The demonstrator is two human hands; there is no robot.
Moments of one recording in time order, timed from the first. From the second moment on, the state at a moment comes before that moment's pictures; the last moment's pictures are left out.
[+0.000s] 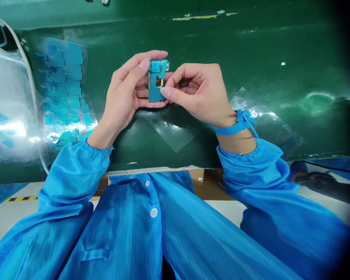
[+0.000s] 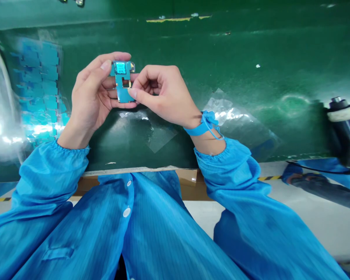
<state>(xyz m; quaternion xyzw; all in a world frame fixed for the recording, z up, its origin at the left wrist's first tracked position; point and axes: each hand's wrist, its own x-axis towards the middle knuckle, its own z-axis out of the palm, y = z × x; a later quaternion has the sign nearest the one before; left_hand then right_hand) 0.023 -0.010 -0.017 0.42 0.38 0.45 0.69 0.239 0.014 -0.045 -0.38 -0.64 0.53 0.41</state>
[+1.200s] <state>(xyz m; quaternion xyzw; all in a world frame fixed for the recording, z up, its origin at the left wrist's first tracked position) 0.023 -0.011 -0.018 0.41 0.39 0.45 0.69 0.235 0.006 -0.026 -0.38 -0.62 0.55 0.41</state>
